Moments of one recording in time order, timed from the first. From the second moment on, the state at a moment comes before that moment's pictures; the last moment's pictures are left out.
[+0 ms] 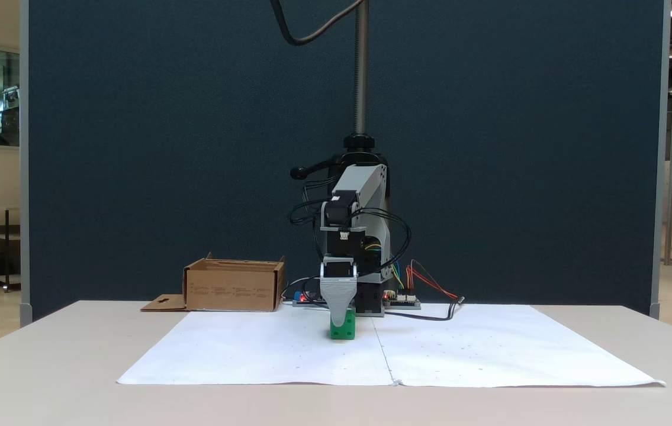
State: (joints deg) arm 20.9 94.7 121.2 36.7 -21.2
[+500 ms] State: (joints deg) arm 20.9 87.7 121.1 34.5 -21.2
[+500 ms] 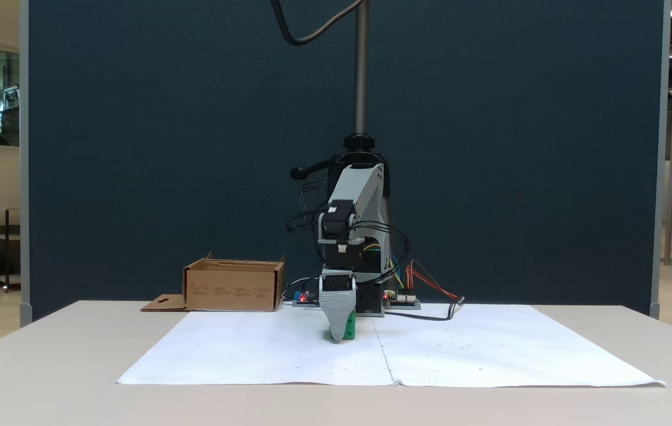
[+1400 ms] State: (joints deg) arm 20.9 86.9 120.0 33.8 -21.2
